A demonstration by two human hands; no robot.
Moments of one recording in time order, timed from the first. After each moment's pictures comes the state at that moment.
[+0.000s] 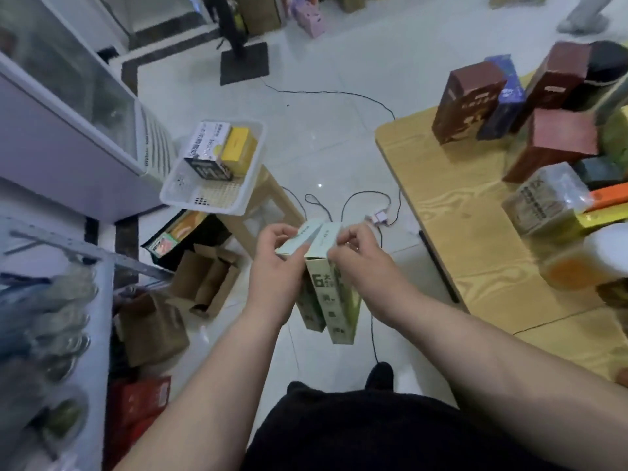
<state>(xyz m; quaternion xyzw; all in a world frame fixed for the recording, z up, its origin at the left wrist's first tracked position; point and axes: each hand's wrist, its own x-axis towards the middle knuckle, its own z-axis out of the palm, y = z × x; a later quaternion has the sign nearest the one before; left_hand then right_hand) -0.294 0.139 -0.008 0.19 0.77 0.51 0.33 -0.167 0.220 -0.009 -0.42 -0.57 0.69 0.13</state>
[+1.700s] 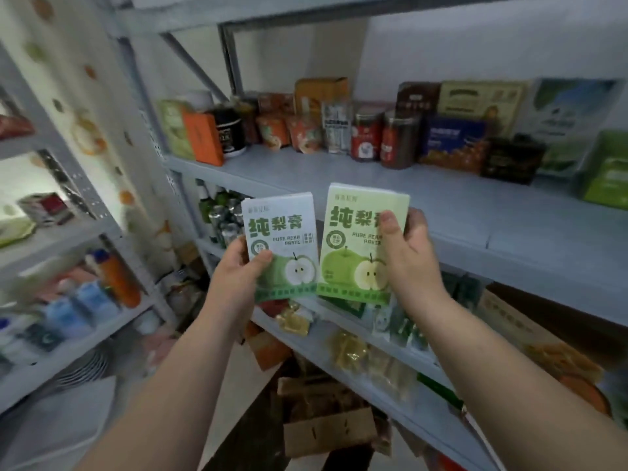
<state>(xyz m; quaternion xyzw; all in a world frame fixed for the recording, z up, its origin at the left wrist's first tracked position) -0.156 -0.695 0.148 -0.48 0.50 0.50 -0.52 -0.389 -0.651 0.174 0.47 -0.54 0.63 -0.31</state>
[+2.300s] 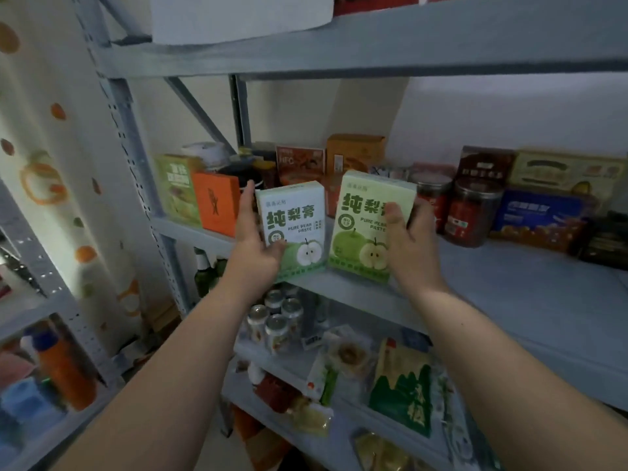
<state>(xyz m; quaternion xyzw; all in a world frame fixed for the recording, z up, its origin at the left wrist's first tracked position) -0.082 -0.978 0.209 -0.41 0.69 0.30 -0.51 -0.304 -0.911 0.223 0.47 -0.55 0.67 -0.17</state>
